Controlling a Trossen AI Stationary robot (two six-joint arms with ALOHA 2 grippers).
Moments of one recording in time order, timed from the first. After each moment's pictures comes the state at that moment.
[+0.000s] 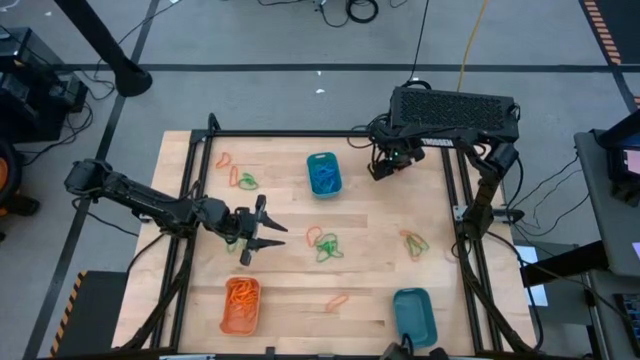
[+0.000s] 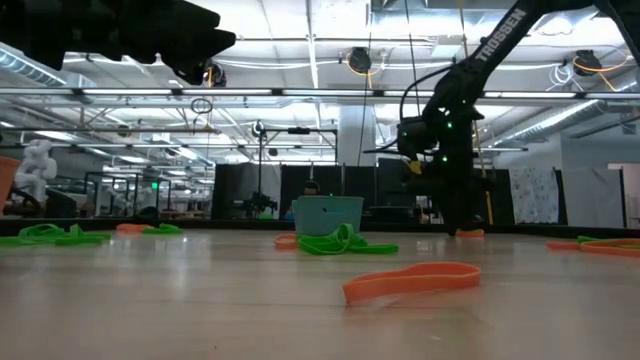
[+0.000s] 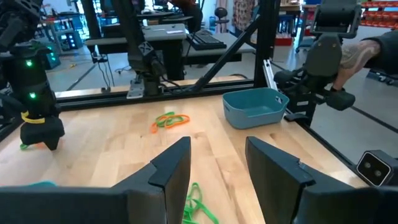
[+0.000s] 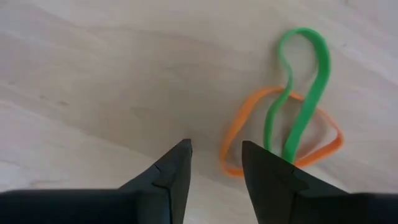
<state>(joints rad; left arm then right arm) -0.22 1.04 0.35 0.60 0.00 0.04 -0.72 1.82 1.08 -0.77 0.10 0.43</state>
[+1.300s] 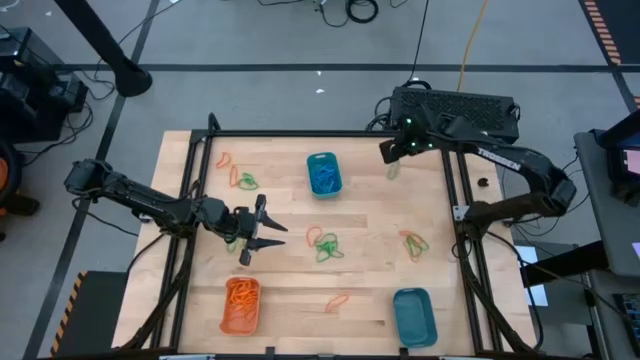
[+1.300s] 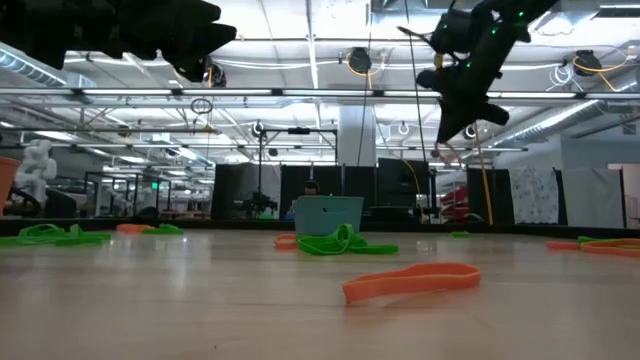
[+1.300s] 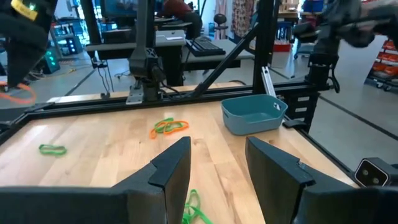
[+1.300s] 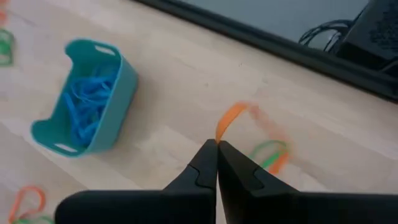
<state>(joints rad) -0.22 1.04 0.35 0.62 0.00 0.03 -0.67 1.29 1.08 -0.76 0.02 0.47</state>
